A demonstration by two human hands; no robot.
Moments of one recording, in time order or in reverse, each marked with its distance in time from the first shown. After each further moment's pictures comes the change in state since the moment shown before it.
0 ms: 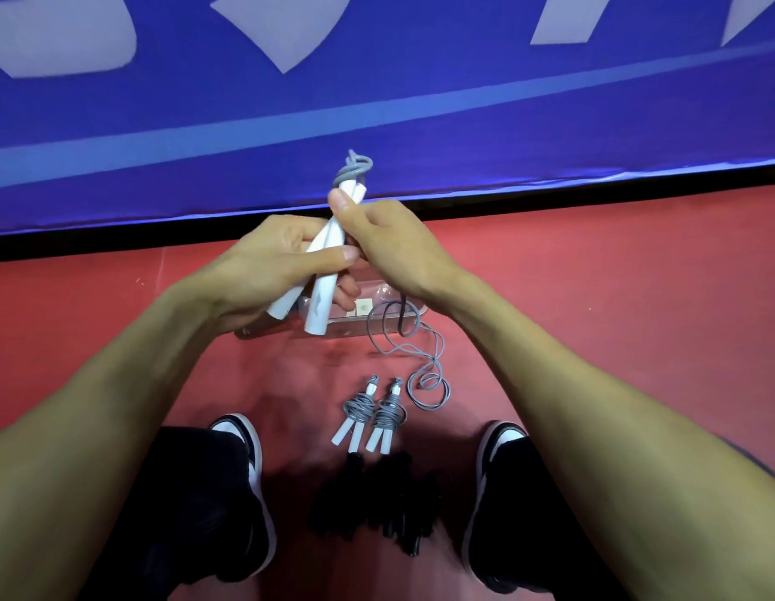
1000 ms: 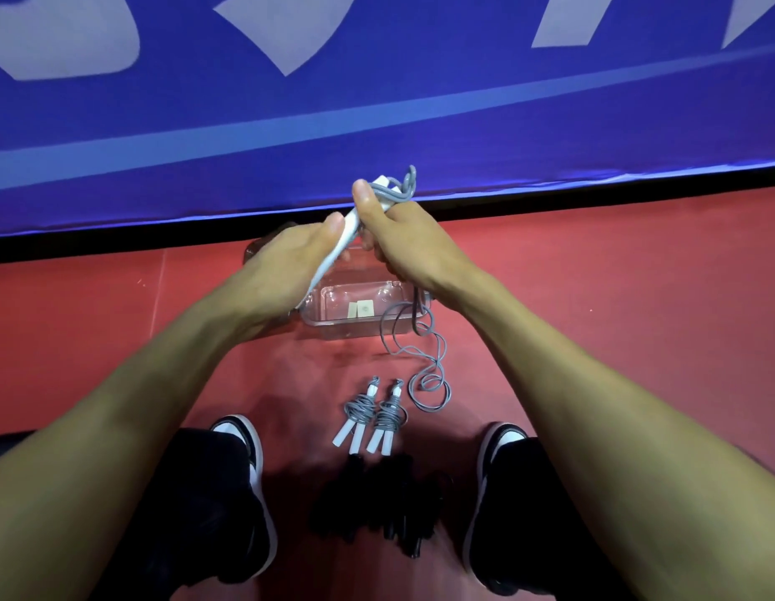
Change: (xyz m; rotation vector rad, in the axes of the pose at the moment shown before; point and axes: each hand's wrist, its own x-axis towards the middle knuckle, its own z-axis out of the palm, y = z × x) left_hand 0.009 -0.012 0.004 0.279 0.164 0.044; right_hand 0.003 0.009 -0.008 0.022 0.051 0.118
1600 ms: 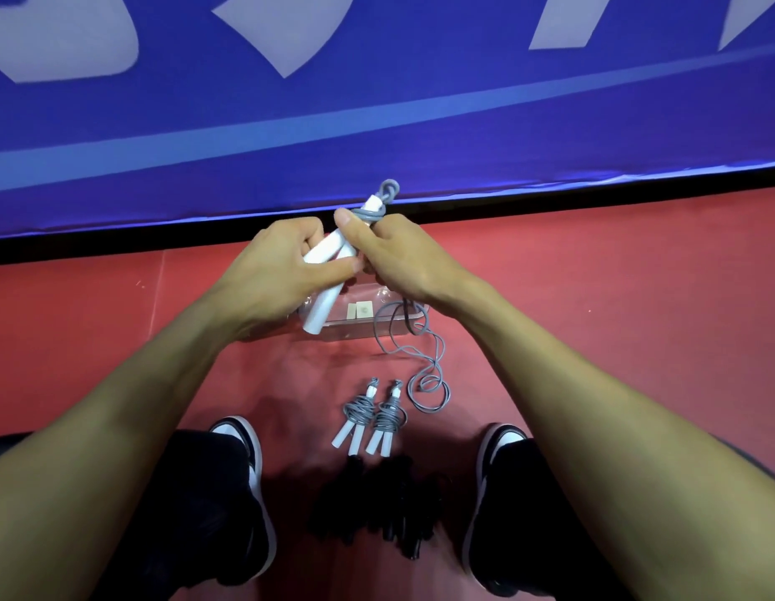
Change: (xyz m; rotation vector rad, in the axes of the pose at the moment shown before) left_hand -0.001 0.003 -0.001 0.230 0.134 0.009; right_hand -0.007 -0.002 0.005 -0.037 -0.092 -0.021
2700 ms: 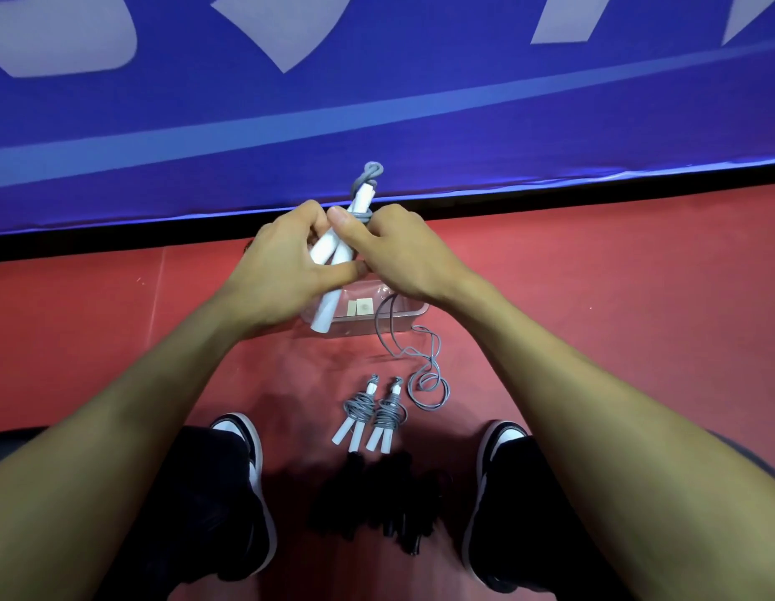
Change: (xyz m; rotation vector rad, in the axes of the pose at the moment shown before) left_hand -0.006 0.005 0.005 -0.041 0.025 0.037; right_hand 0.001 -0.003 0.001 -0.096 0.046 -0.061
